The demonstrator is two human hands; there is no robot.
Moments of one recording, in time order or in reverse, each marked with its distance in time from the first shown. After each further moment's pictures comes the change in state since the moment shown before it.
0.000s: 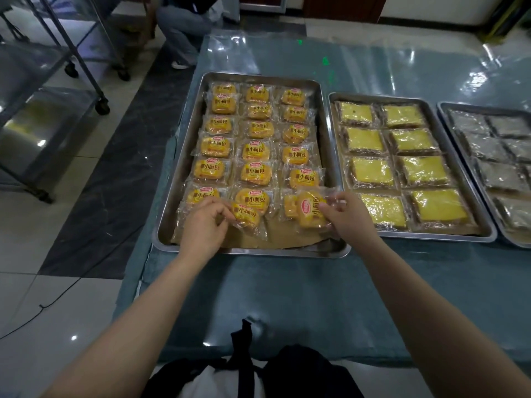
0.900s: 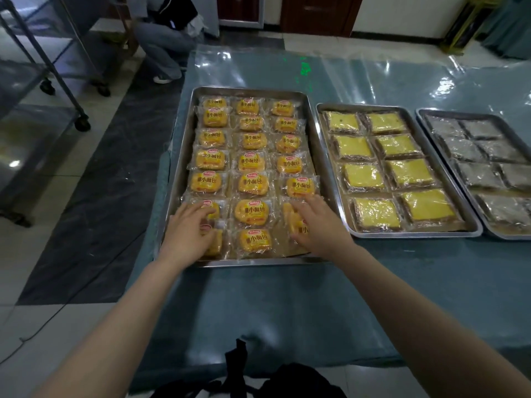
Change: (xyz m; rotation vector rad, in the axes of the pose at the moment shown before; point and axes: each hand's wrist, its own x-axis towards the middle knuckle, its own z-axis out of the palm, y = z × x) left_hand 0.024 -0.044 -0.030 0.279 -0.242 -0.057; right_hand -0.001 -0.002 0.040 -0.780 -0.132 -0.460
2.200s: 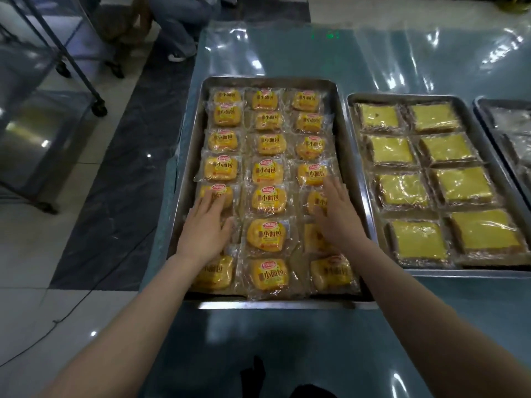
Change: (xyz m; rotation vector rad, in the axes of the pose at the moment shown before) left_hand 0.079 -0.004 0.015 0.088 -0.060 -0.064; right_hand 0.096 0.014 0.005 0.388 0.074 0.237
